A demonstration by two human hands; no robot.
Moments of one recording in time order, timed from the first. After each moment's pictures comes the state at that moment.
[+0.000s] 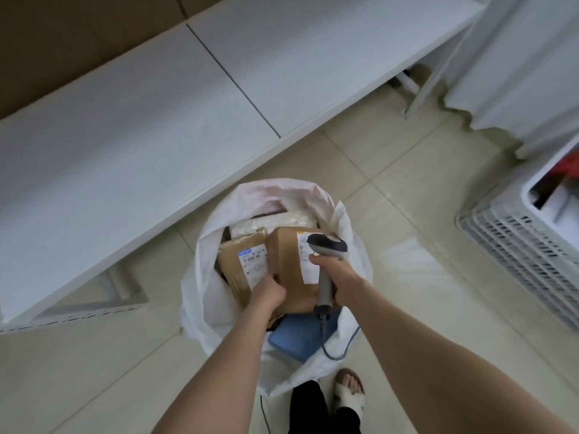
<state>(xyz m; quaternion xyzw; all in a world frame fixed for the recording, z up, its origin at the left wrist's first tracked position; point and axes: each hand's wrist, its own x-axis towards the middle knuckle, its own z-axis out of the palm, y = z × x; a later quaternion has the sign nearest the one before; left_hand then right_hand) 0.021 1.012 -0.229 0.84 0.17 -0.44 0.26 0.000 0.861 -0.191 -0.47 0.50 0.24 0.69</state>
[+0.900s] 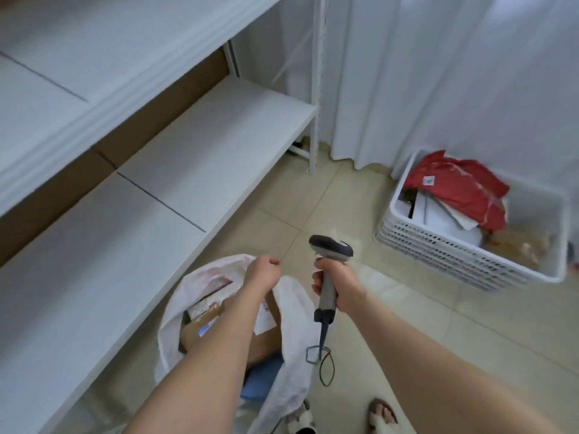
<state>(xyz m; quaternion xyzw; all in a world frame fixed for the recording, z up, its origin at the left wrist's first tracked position) 0.047 0.845 -0.022 0.90 -0.08 -0.37 0.22 -0.072 0.731 -0.001 -0.37 0.51 0.01 0.78</state>
